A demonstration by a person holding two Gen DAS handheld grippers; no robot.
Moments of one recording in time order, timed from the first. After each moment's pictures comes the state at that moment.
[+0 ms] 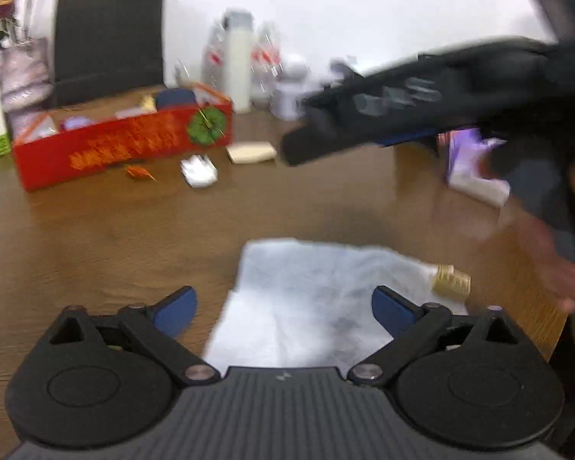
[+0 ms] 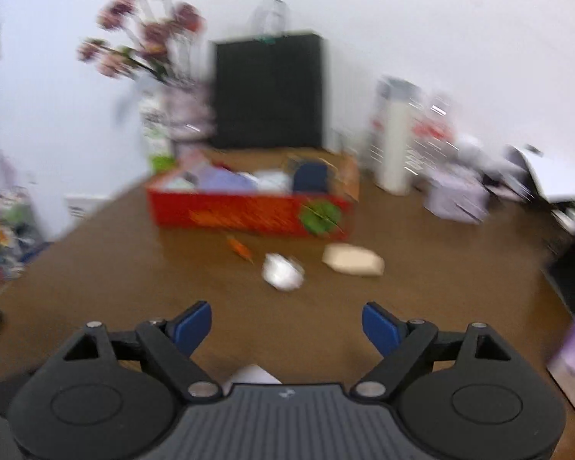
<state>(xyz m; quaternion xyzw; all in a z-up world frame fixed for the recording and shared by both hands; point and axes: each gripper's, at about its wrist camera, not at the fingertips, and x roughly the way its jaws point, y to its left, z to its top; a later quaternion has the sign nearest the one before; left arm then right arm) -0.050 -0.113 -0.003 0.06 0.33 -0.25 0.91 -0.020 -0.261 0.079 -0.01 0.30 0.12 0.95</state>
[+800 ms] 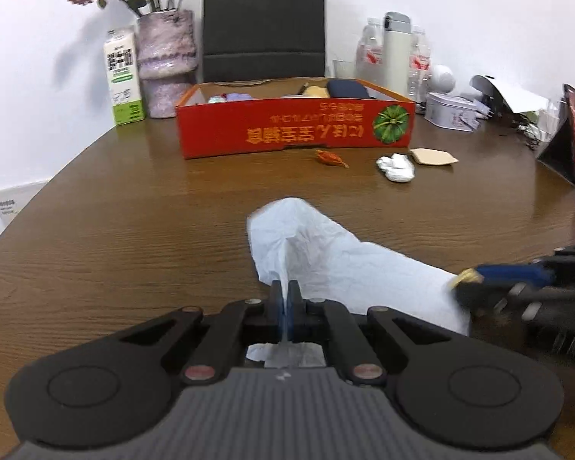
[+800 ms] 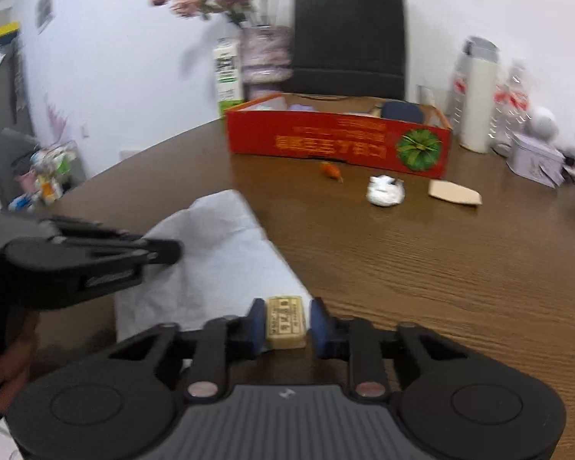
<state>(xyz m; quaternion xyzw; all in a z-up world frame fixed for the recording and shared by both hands) -0.027 -0.008 -0.013 0.03 0.31 -0.05 0.95 -0.038 -0.205 -0.002 -0.02 0.32 0.22 0.92</state>
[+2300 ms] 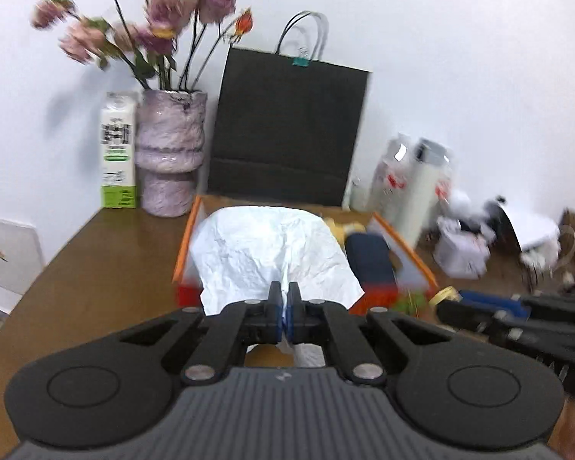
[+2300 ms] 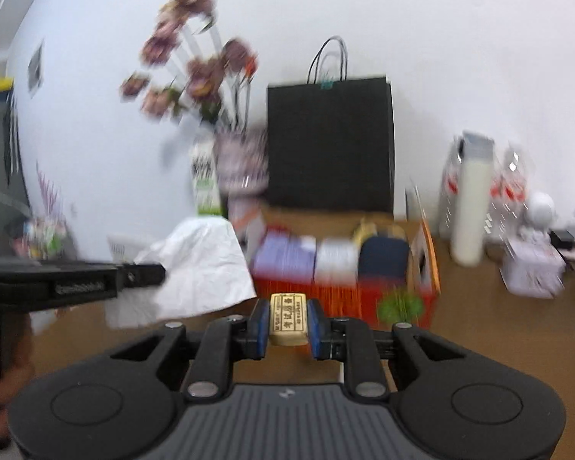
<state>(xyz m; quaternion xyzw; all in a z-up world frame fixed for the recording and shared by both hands) 0.127 0.026 0.109 -0.07 0.25 -0.07 0.96 0.086 -0.196 0.110 0.00 0.22 0.22 0.95</state>
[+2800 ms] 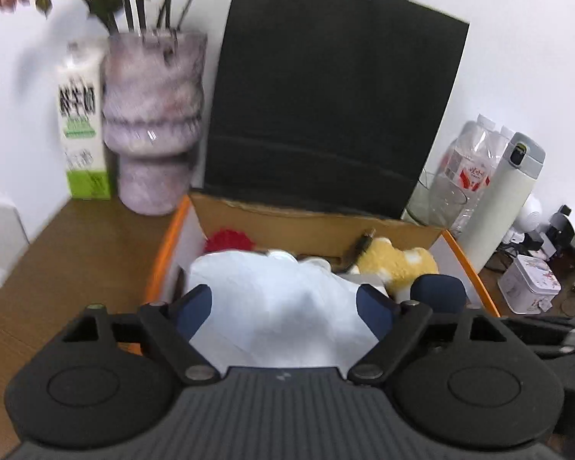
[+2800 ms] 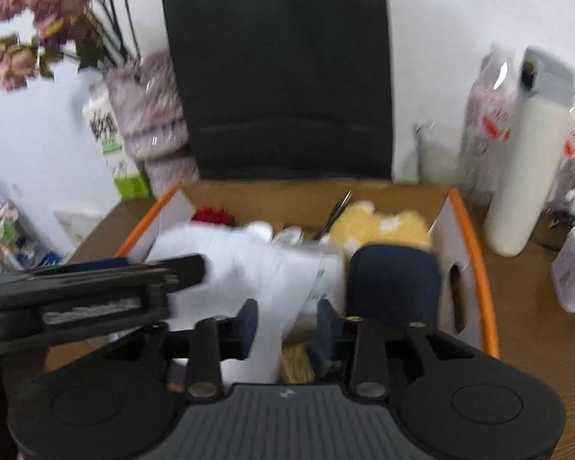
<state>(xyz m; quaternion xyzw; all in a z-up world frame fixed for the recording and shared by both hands) 0.280 0.017 0.092 -0.07 0.33 -0.04 0.94 0.302 -0.152 0.090 0.02 0.38 0.16 0.91</state>
